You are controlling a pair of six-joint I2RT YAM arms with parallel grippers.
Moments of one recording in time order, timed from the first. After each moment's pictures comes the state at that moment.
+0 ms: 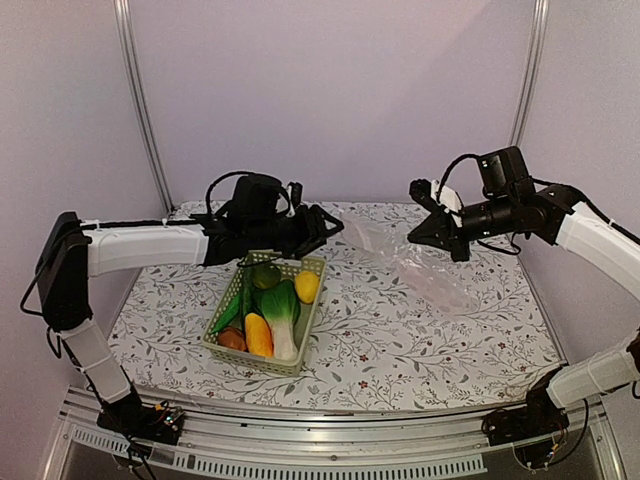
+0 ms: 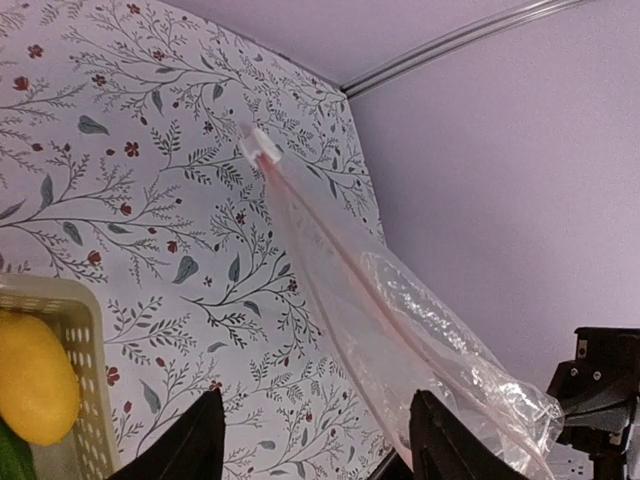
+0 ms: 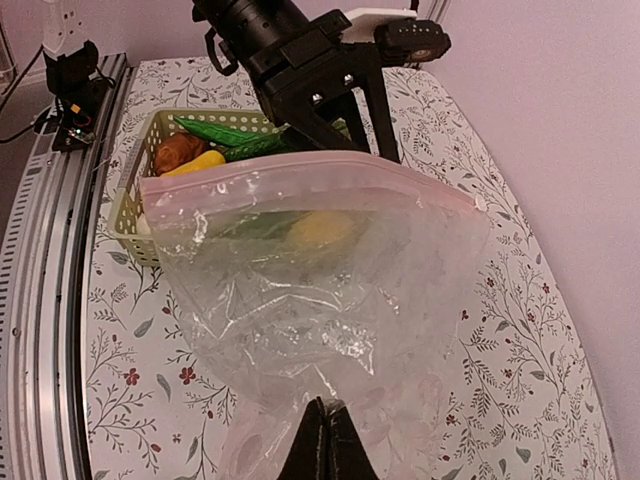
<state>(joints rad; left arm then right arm) -0.78 1.72 1.24 0.08 0.18 -0.96 0.53 1.29 1.23 -0.62 -0.55 -0.65</state>
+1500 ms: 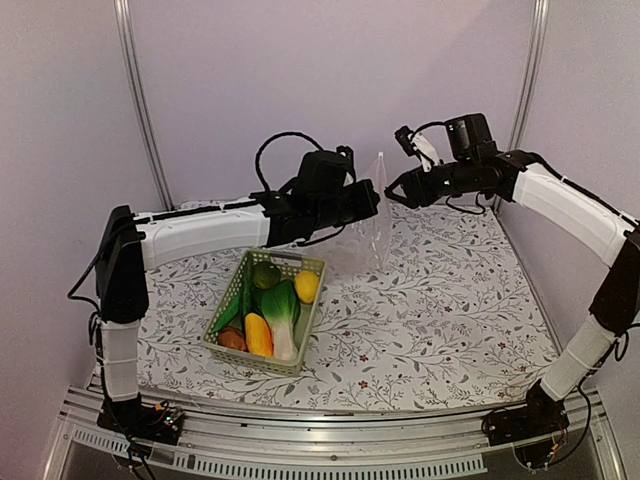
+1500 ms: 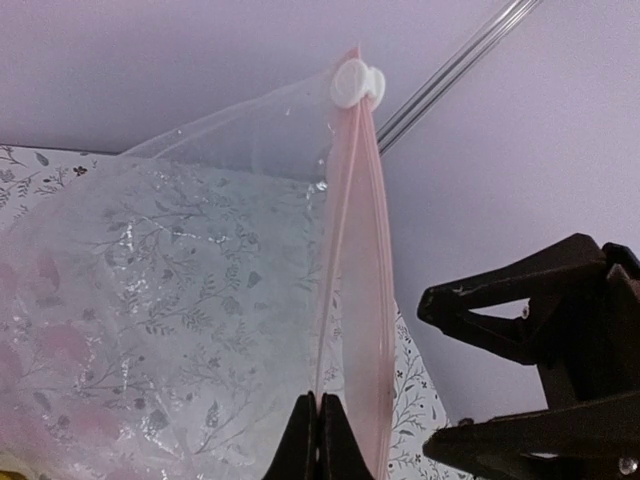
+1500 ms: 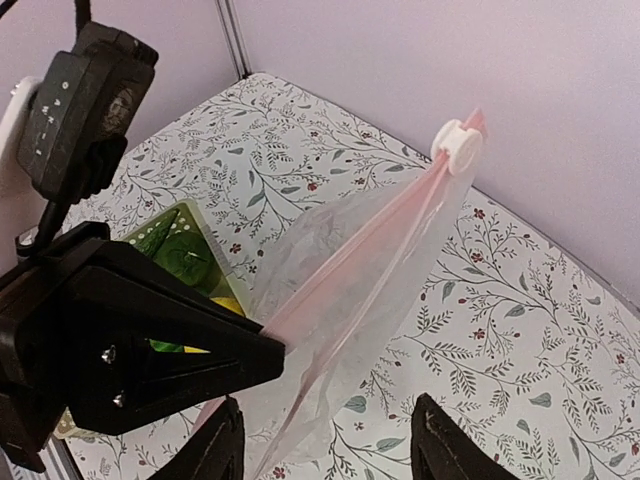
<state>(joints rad) -0.94 2.05 1.78 -0.03 -0.20 -0.73 0.50 1.62 1.58 -0.52 -0.32 -0.09</state>
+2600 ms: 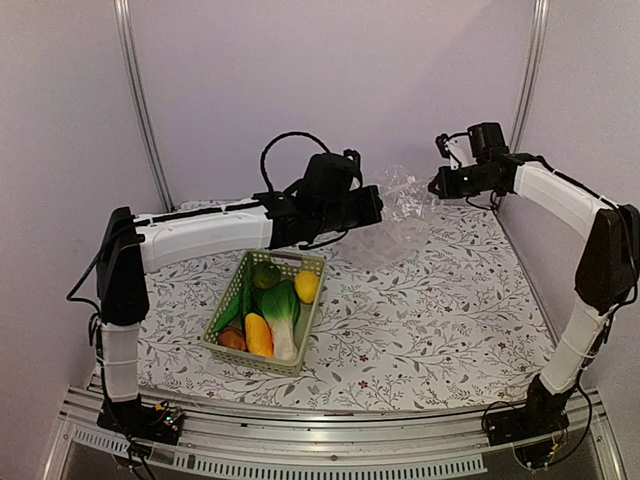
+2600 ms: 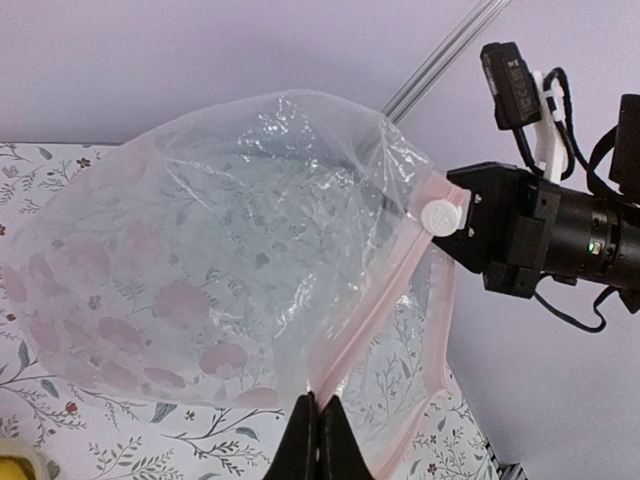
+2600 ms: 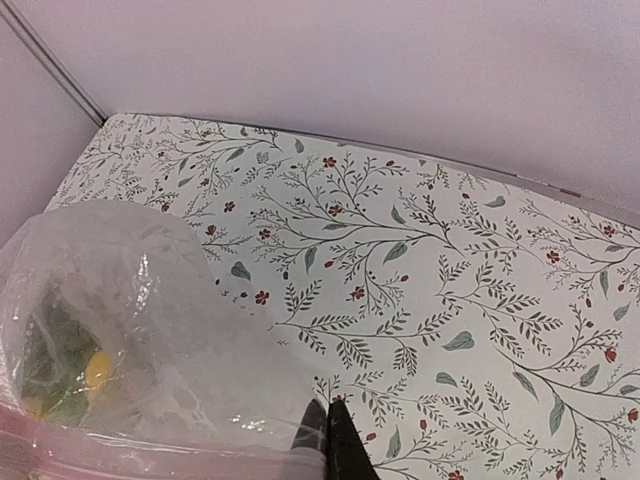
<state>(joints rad) -0.96 2.05 1.80 -0.09 -0.22 -0.69 0.25 1.77 1.62 -0.51 -0.25 0.07</state>
